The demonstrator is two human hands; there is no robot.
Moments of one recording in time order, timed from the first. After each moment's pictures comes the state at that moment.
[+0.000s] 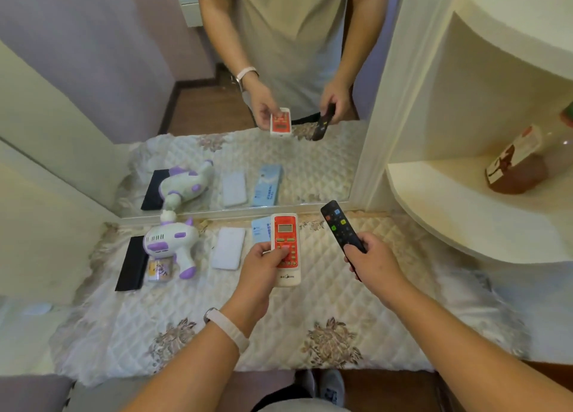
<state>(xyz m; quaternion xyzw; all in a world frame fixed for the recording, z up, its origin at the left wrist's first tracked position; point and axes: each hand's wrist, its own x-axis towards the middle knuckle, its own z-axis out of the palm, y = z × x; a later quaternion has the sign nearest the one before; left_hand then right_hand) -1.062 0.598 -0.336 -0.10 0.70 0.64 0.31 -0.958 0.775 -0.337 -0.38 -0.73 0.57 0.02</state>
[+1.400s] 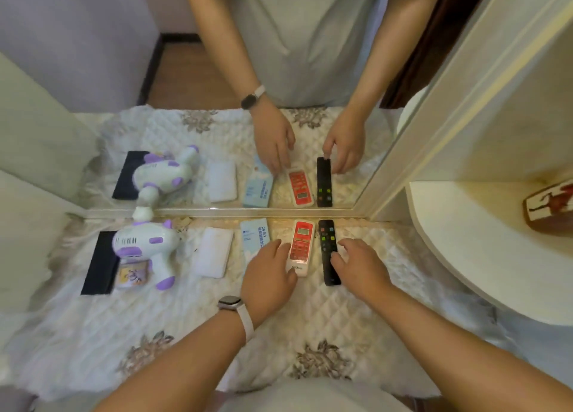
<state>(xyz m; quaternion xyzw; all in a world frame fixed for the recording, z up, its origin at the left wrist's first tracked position) -1.106 0.631 -0.399 0.29 0.92 0.18 0.21 -1.021 0.812 -0.408 -0.33 -0.89 0.30 -0.11</state>
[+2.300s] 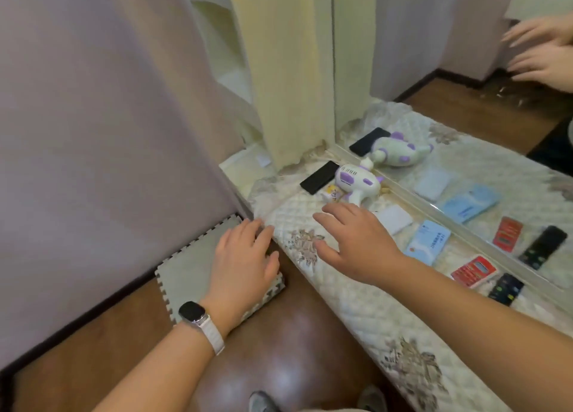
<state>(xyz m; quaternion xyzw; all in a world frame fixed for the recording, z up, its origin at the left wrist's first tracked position) -0.899 0.370 -0.273 -0.07 0.99 -0.01 -0.11 -1.017 0.571 -0.274 0.41 -0.89 0.20 0.03</state>
